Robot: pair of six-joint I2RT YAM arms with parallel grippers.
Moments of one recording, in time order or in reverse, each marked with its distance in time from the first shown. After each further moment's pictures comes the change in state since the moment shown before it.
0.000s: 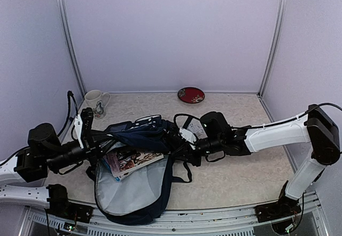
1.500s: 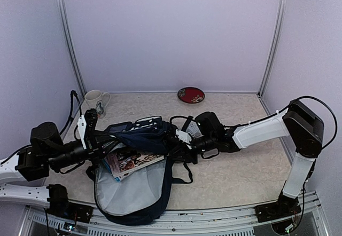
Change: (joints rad) left arm 0.000 0.037 0.013 0.001 0.022 0.050; right arm -0.064 0.179 0.072 0.060 -0.130 -0.152
